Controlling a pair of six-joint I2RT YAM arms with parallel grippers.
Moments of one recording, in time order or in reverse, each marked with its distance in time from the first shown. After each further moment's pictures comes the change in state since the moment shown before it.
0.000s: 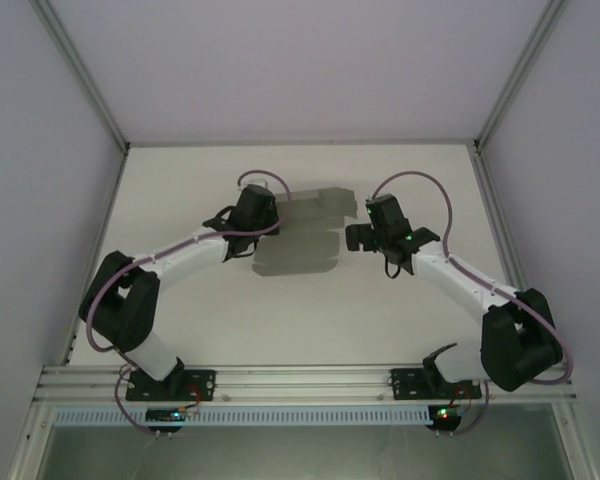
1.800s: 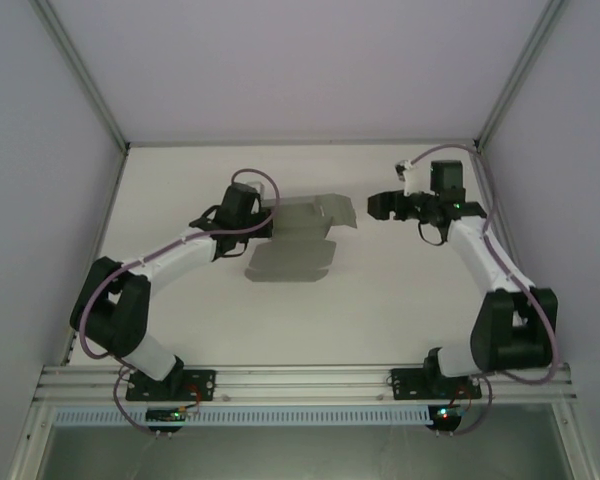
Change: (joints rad) left arm 0.082 -0.050 -0.045 -0.003 0.250 0.054; right arm -0.399 0.090 0.211 0.001 -0.873 -0.285
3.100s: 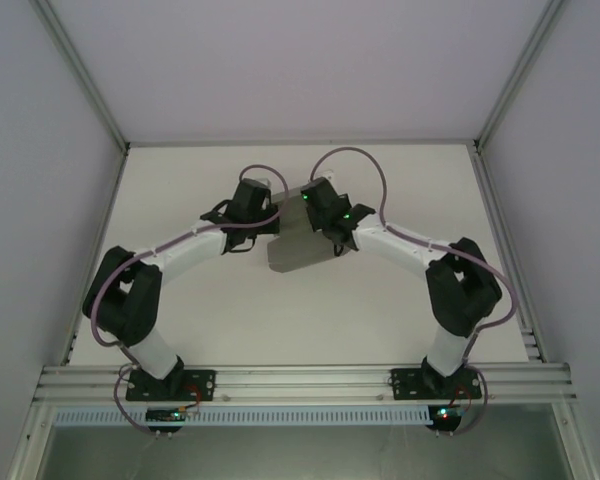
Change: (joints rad) left arm -0.040 0.087 0.093 -0.046 -0.064 -0.041; right arm 0.641 0.319 0.201 0.049 1.193 0.266
